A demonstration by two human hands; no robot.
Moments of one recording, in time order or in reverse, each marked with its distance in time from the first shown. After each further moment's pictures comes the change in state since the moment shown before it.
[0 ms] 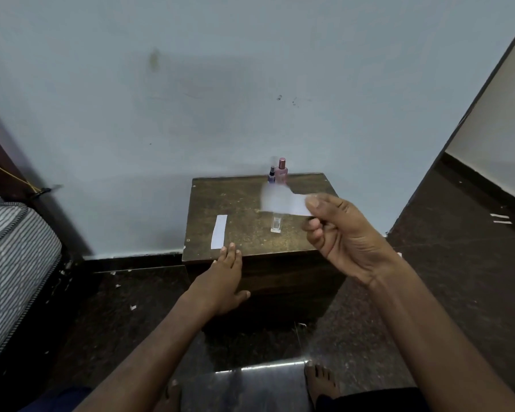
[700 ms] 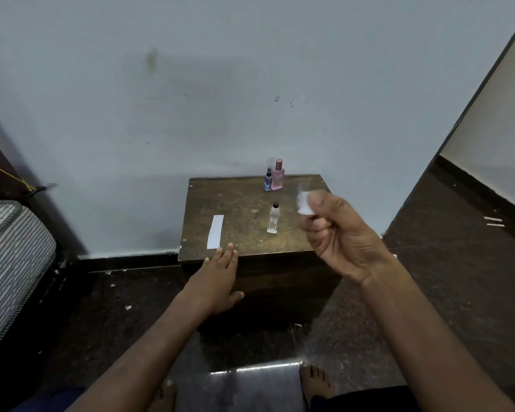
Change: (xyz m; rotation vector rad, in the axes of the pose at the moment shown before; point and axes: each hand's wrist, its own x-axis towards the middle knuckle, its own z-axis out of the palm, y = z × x) left_hand 0.000 0.001 -0.002 0.070 0.018 0.001; right_hand -0.002 -0.005 0.007 0.040 -0.031 -0.010
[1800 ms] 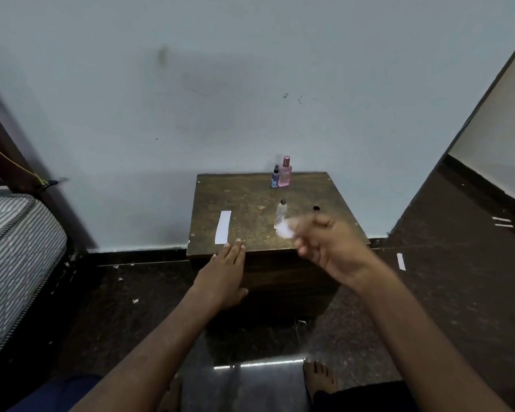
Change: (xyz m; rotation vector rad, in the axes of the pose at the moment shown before) left_hand -0.005 0.004 0.001 0.050 0.047 -0.025; right_hand 0.001 0.031 -0.016 -0.333 0.180 0.101
